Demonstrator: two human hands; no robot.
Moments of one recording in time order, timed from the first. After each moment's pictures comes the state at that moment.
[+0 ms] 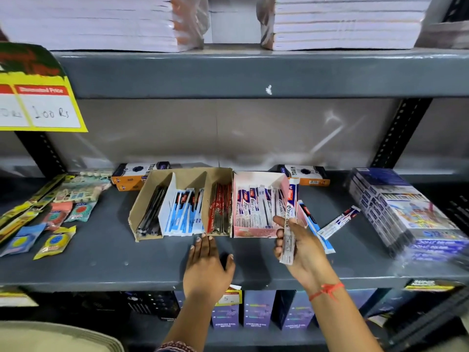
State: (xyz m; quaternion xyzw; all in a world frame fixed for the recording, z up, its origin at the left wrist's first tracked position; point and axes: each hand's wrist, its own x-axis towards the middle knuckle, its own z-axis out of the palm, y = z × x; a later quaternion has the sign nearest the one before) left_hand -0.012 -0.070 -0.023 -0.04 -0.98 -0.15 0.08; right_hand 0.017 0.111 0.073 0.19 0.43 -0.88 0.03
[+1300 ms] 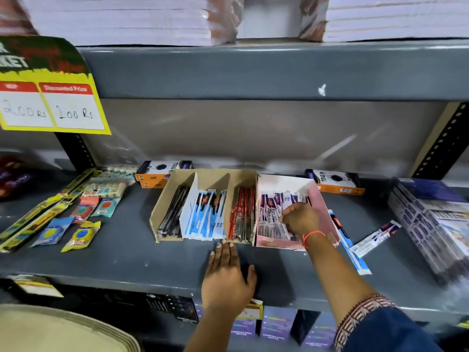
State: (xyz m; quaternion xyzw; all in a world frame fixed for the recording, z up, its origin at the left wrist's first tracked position) left_hand -0.009 -0.071 -0.020 -0.04 -0.99 -0.15 0.07; right_hand -0.103 0.102 0.058 0.22 0.85 -0.48 0.01
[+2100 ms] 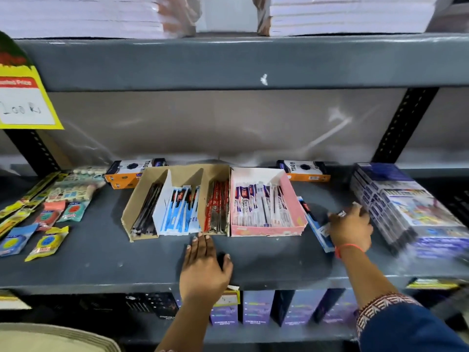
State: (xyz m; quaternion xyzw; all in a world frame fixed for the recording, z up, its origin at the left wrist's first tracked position) left_hand -0.005 -0.067 -0.011 -0.04 -0.98 -0.16 0.06; right_hand -0.032 0.214 0.041 0.42 0.85 -0.29 -0.16
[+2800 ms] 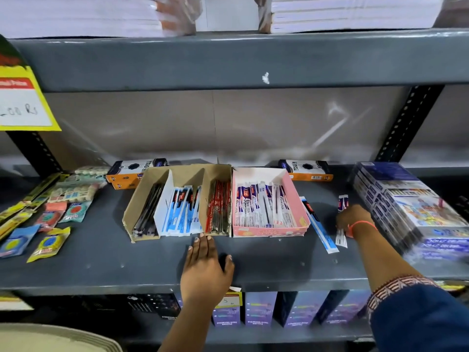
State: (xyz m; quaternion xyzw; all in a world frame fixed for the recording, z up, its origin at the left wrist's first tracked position) left_hand -0.007 -0.069 -0.015 -0.04 -0.99 -0.15 0.07; right_hand -0.064 0.246 0.050 0.42 0.84 -0.33 0.01
